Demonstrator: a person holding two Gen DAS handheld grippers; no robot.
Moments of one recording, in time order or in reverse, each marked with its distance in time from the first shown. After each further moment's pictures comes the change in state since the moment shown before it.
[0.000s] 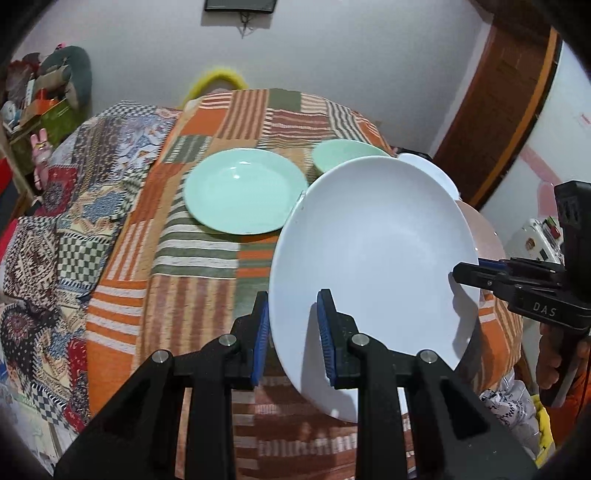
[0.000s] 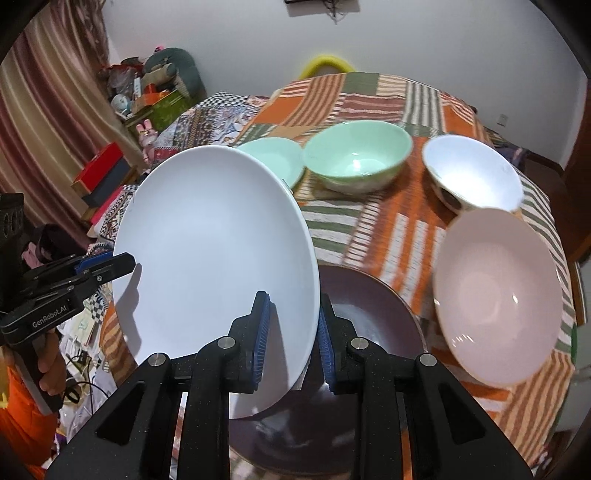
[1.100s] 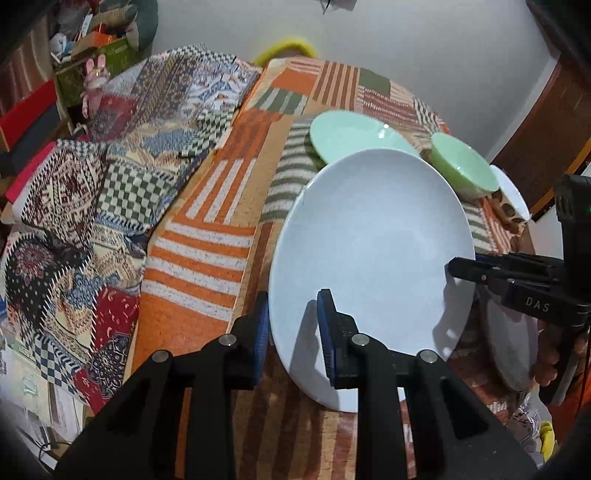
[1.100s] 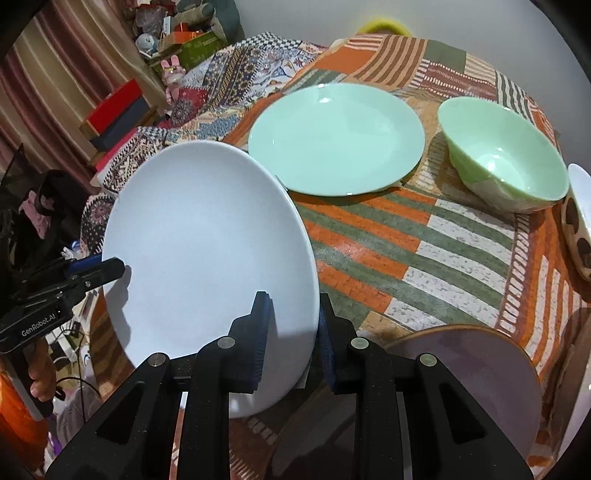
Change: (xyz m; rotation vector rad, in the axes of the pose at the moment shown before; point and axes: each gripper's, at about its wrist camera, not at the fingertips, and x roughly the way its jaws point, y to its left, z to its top) left arm 0.015 0.131 -0.037 -0.215 0.064 0.109; right arm 0.110 0.086 0.030 -0.153 0.174 0.060
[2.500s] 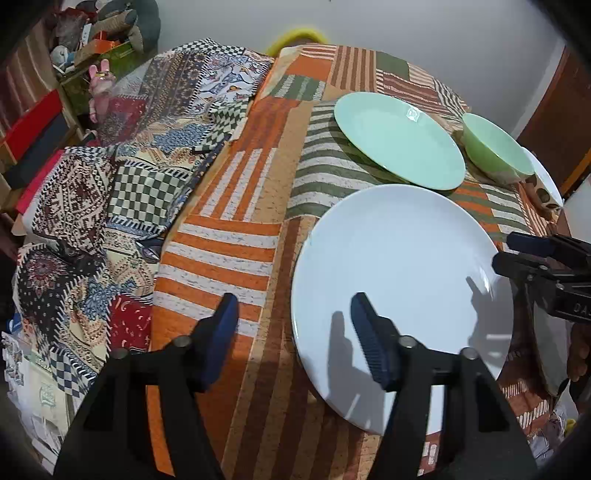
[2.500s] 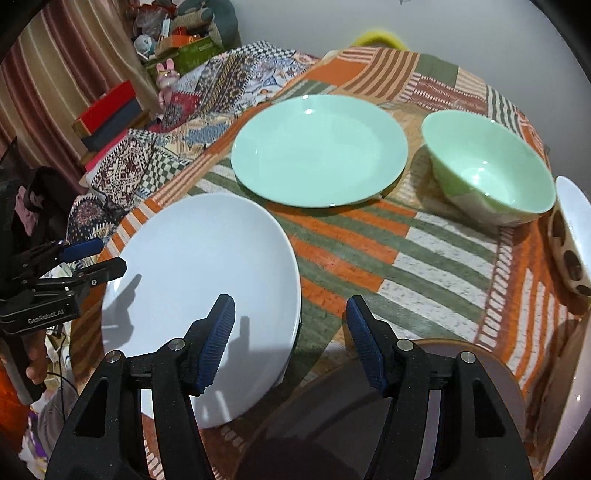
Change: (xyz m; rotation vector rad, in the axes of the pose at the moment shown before) left arm 0.038 0.013 0.001 0.039 0.050 0.093; right arm 0.007 -0.003 0.001 -0.033 -0.027 -0.059
